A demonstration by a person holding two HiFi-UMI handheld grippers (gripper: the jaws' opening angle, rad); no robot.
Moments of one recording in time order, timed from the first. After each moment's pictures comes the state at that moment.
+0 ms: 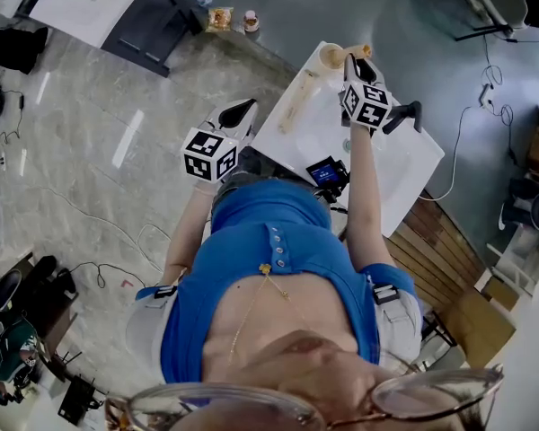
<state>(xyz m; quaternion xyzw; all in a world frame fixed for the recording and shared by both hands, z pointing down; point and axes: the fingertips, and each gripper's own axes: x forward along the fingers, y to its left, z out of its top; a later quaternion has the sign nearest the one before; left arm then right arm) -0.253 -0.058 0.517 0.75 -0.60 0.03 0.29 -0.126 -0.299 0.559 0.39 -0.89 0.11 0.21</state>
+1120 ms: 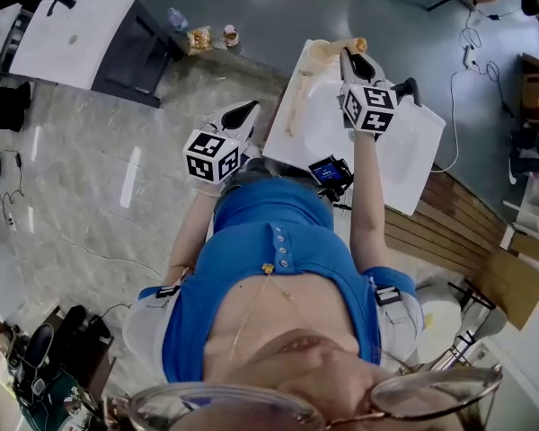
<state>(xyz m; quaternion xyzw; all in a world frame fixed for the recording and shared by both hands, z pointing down) -0.267 -0.064 0.513 0.81 -0.52 0.02 0.27 -0.136 -0.253 0.479 0.42 -0.89 0.06 0.16</state>
